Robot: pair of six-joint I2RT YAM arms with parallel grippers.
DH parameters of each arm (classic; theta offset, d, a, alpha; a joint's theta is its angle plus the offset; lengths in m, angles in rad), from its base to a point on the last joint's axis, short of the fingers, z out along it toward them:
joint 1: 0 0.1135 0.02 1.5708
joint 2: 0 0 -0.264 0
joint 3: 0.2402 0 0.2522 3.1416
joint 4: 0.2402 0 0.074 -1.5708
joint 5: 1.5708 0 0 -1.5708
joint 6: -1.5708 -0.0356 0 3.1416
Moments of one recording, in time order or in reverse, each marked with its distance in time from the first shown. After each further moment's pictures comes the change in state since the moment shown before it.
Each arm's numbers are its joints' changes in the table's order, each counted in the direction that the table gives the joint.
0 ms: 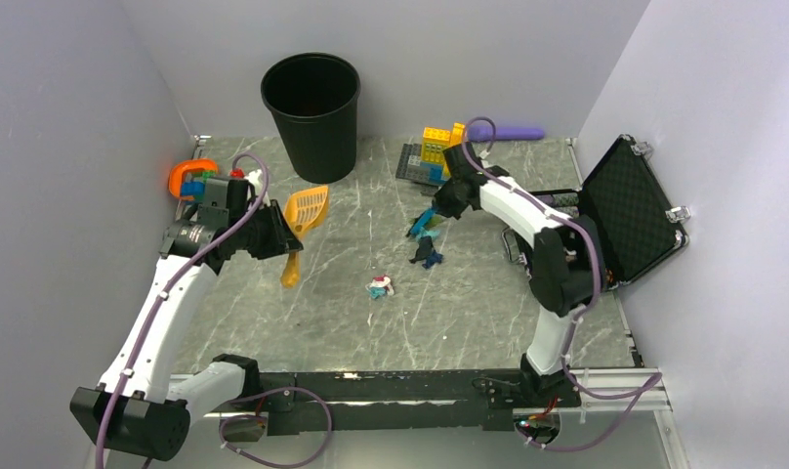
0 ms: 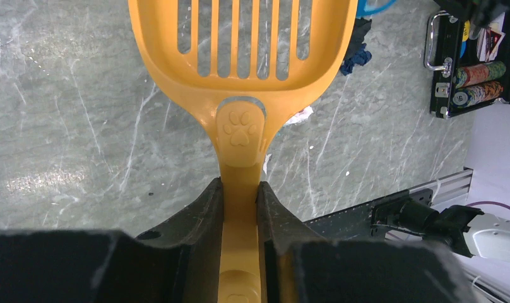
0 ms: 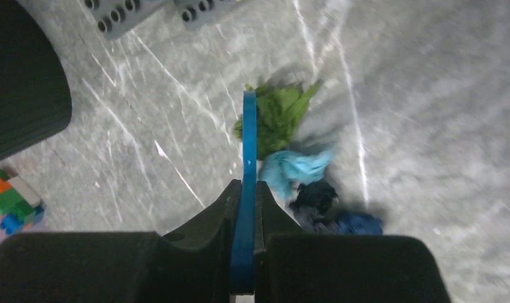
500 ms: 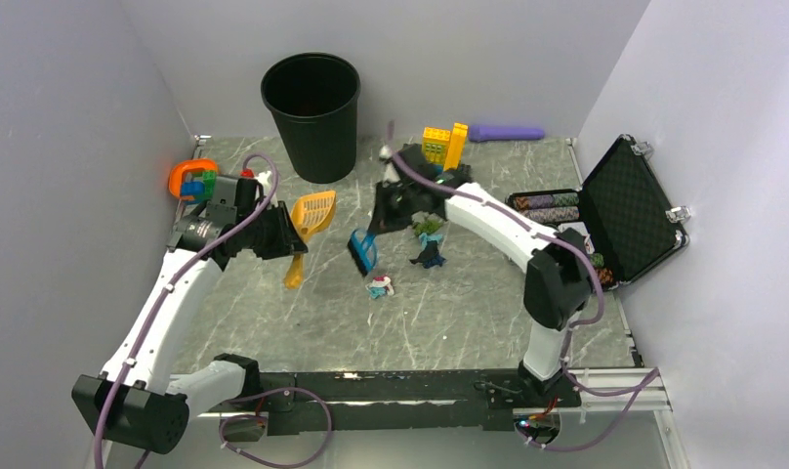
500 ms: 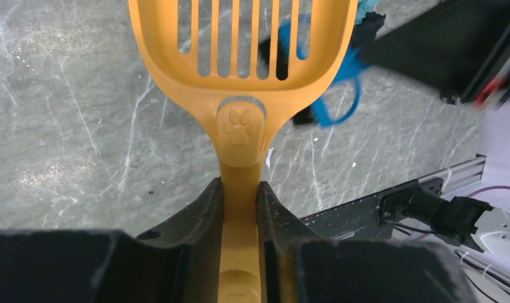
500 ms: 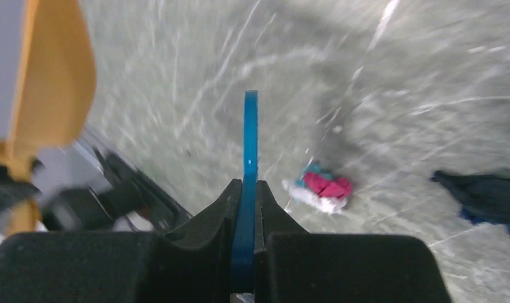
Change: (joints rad) left arm -0.030 -0.028 -0.001 -0.002 0.003 -0.014; right arm 0.214 0.093 0.103 0.039 -0.417 0.483
